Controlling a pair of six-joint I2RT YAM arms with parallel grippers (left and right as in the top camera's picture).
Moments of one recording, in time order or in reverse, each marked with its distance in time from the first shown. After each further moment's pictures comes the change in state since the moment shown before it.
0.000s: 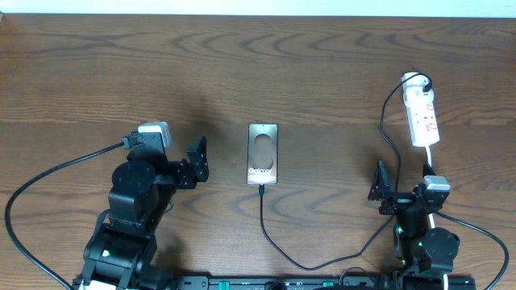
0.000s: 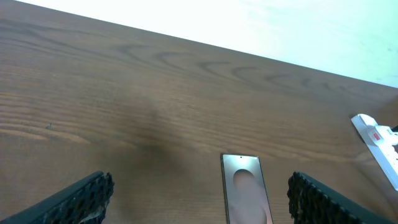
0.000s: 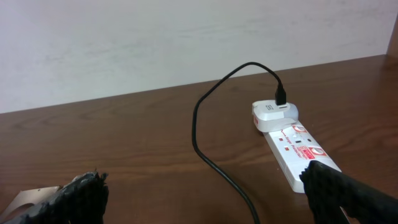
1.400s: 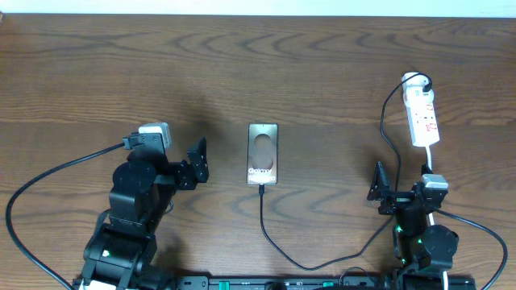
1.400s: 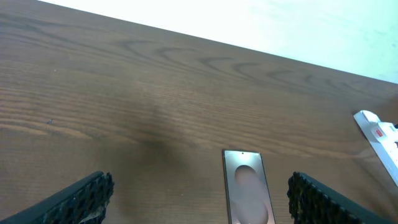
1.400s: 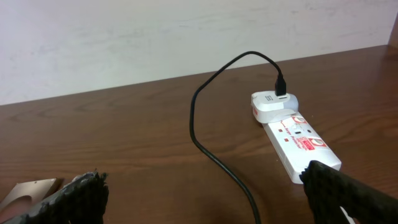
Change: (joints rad) left arm 0.000 0.000 0.000 -0.017 0.000 0.000; right arm 0.000 0.036 0.000 0.000 0.001 -0.003
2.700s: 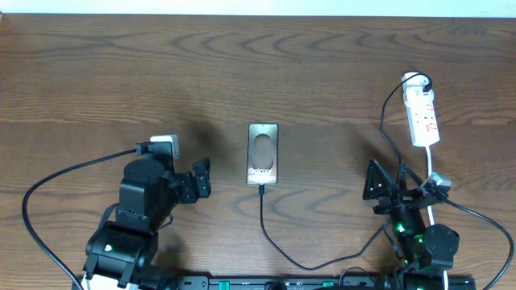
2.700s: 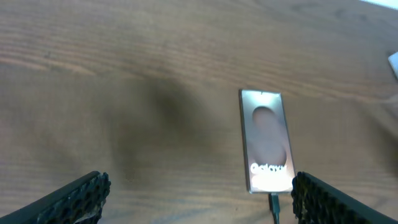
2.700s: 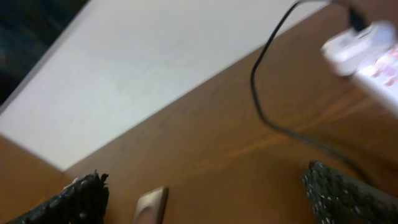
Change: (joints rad) left arm 0.000 0.032 0.000 -0.211 0.038 0.016; right arm 0.000 0.051 0.010 0.050 -0.199 0.483
